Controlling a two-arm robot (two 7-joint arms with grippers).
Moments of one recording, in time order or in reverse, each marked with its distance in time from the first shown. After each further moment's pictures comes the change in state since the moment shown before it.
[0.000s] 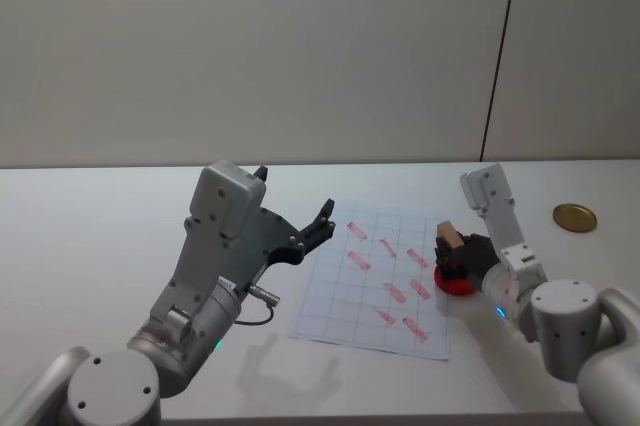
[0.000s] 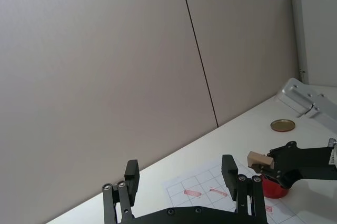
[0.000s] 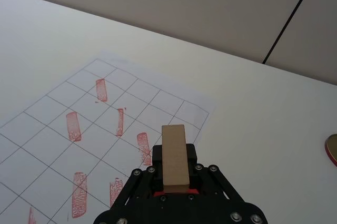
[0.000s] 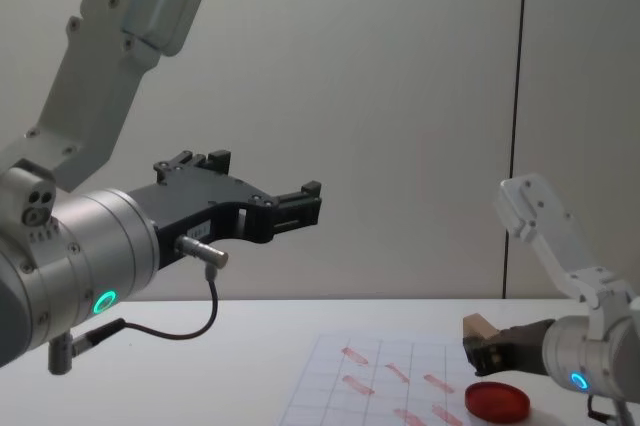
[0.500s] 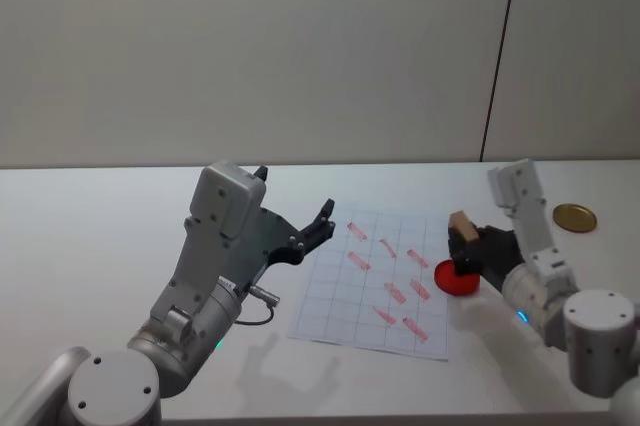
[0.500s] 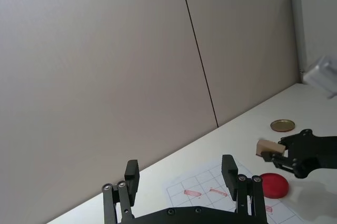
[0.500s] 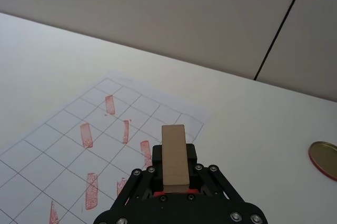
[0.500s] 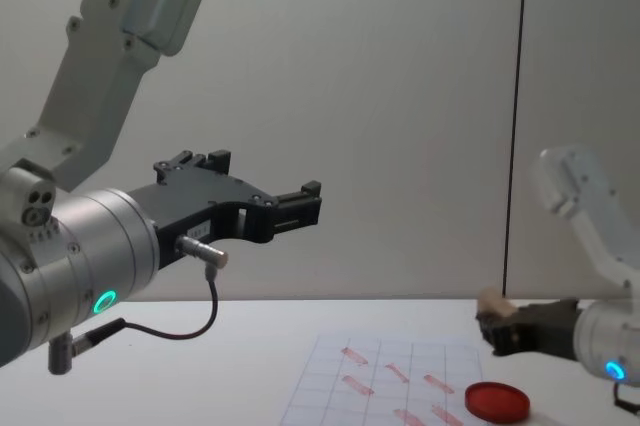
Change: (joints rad) left arm 0.000 0.000 0.000 0.000 0.000 0.000 0.000; right arm -0.147 0.066 0.022 -0.279 0.038 0.032 0.027
